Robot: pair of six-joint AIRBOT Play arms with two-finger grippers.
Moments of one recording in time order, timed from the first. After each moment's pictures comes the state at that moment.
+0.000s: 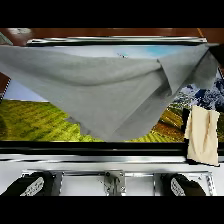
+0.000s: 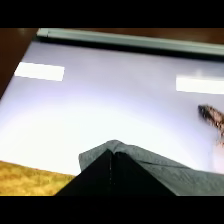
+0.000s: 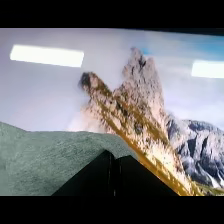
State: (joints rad) left arm 0.11 -1.00 1.79 1.56 -1.28 -1.55; right arm -0.19 -0.92 1.67 -1.03 1.26 1.33
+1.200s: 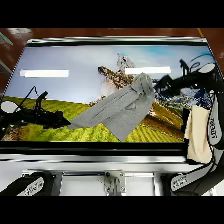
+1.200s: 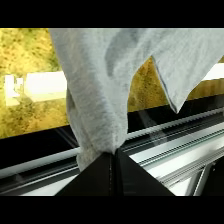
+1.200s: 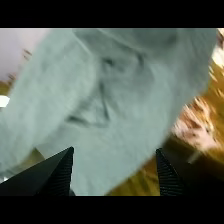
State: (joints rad) left arm 0.09 -1.08 0.79 0.82 -1.25 -1.37; right arm -0.24 -1.77 1.57 -0.90 1.43 1.39
